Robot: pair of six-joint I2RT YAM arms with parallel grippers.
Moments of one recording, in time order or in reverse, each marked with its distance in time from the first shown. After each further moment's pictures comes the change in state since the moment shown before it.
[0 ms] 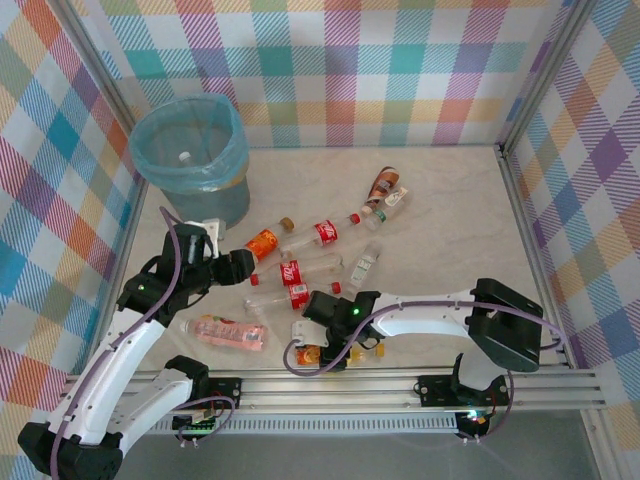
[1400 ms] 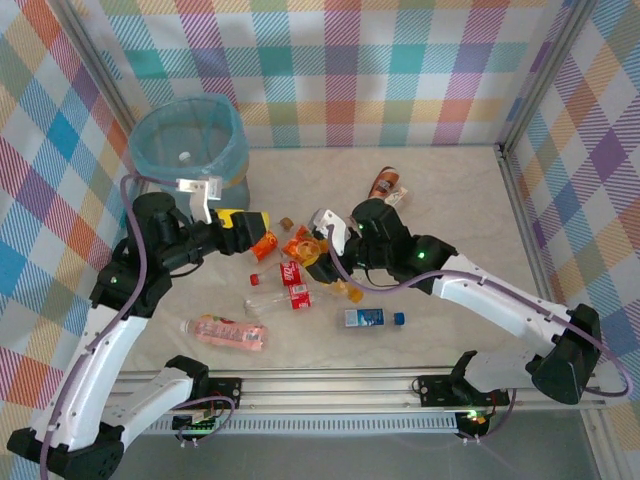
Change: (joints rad) left arm -0.003 0.070 0.293 0.193 0.371 -0.046; right arm -0.348 -0.306 0.258 0.133 -0.201 0.279
